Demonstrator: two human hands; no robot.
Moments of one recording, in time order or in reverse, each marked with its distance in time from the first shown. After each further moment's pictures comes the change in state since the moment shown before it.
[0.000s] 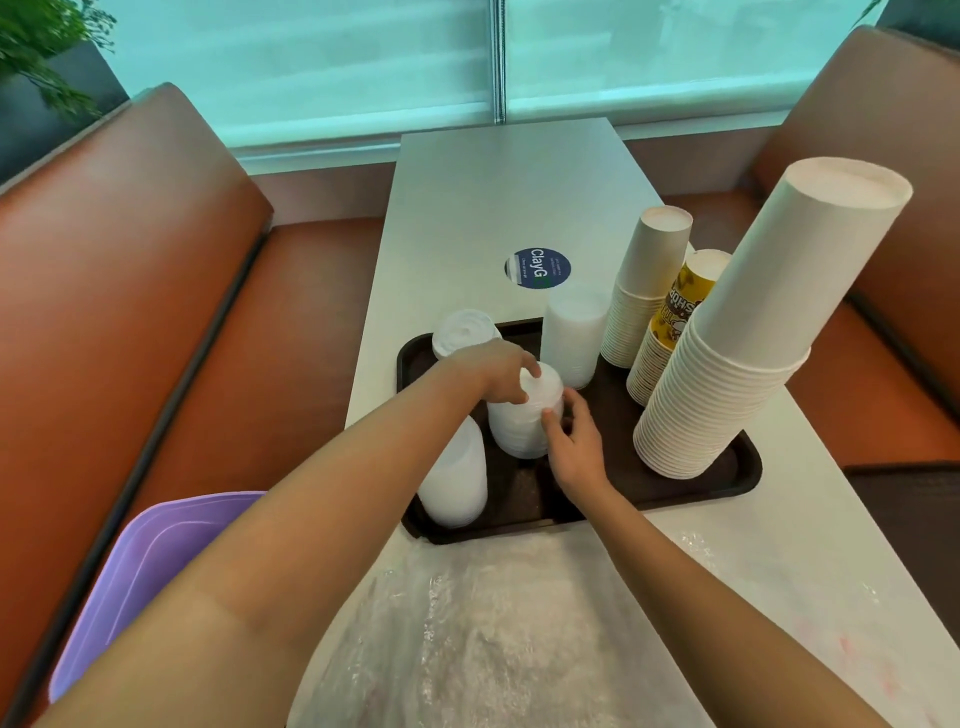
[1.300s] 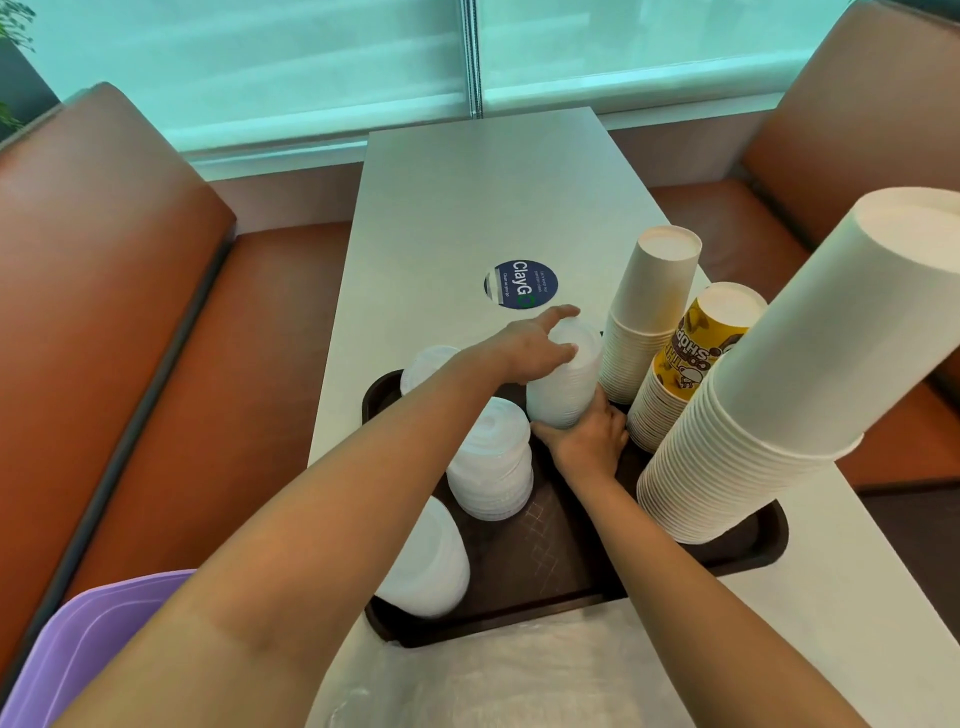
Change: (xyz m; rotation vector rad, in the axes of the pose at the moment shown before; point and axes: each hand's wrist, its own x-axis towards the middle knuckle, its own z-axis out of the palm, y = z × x) left_hand 0.091 0.015 -0.035 -0.539 0.123 0.023; right_hand 0.100 0.015 -0.005 -0.424 0.262 0.056
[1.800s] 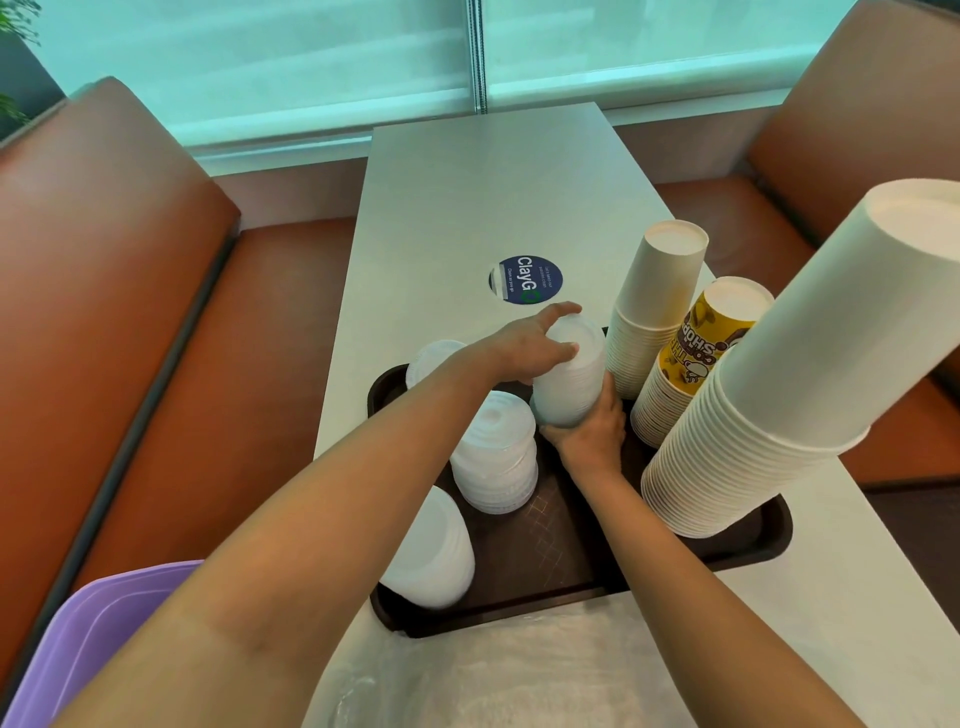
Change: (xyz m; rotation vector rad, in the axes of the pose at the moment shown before) left_hand -0.011 -0.003 -0.001 -0.130 -0.011 -0.031; right_hand -0.001 0.003 0.003 0.081 -0.022 -0.013
